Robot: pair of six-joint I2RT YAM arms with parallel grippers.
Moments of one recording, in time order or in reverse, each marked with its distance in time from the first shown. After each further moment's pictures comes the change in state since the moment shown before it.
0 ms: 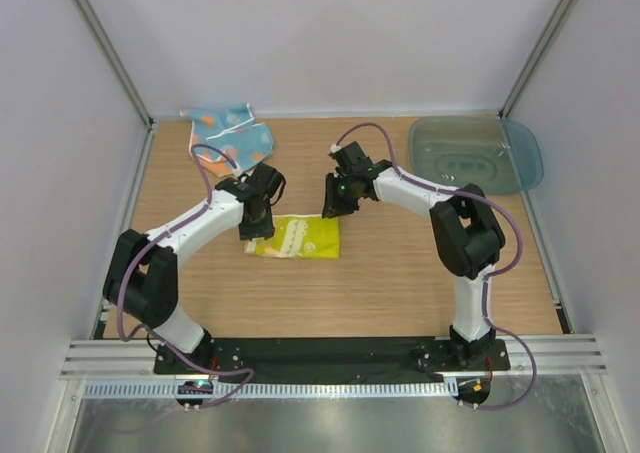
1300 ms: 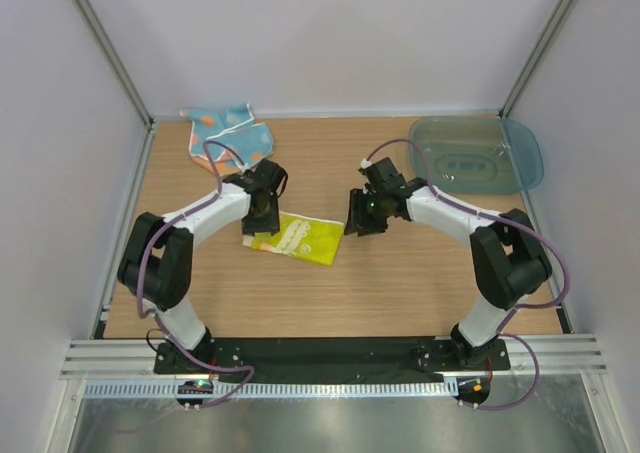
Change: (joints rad) left arm 0.043 0.146 0.004 0.124 0.063 0.081; right arm -0.079 -0.250 -0.338 -0.001 -0.014 0.007
